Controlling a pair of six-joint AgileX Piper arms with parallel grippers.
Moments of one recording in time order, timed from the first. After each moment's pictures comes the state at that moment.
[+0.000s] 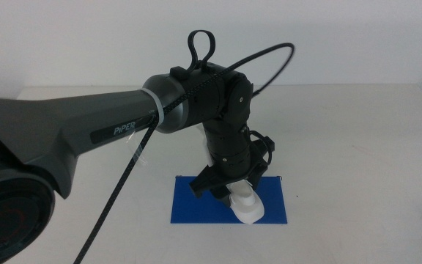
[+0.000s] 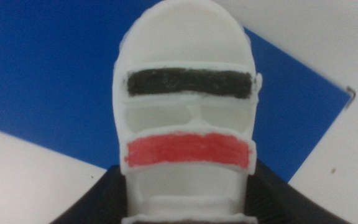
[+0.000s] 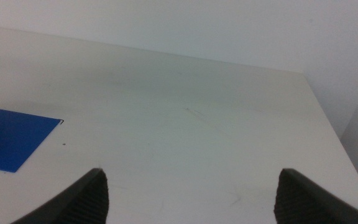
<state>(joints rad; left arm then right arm) -0.71 2.08 -1.65 -0.12 1.01 -1.16 0.08 -0.01 0.03 -0.01 0.24 -0.06</state>
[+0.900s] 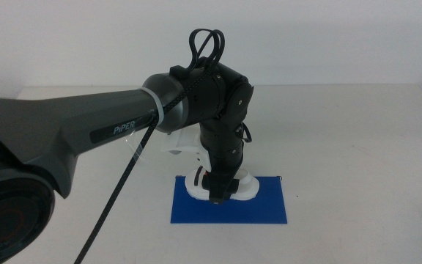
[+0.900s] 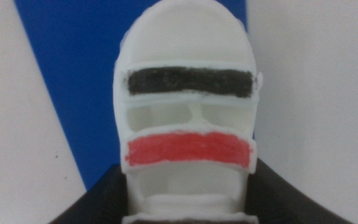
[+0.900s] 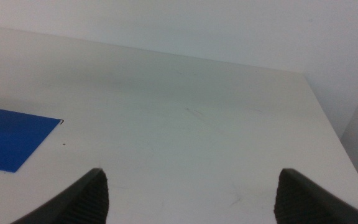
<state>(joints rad) -0.71 2.08 -1.65 0.04 1.01 -2.10 0.08 -0.01 0.03 -0.01 0.24 -0.06</state>
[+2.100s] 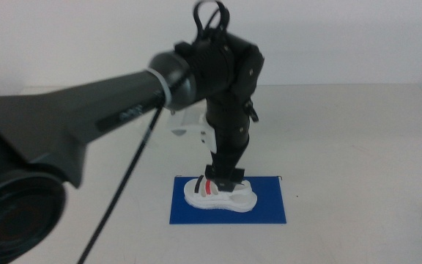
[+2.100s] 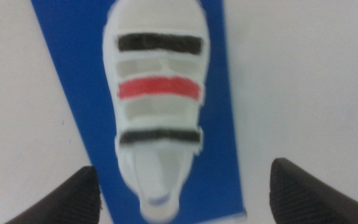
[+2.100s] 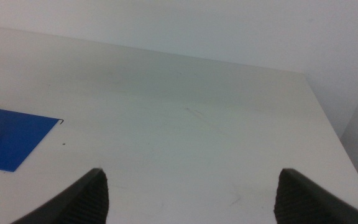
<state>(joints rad) -0.71 2.11 -1.85 0.04 1.21 -2.10 0.08 -0.01 0.03 -0.01 0.24 -0.06</state>
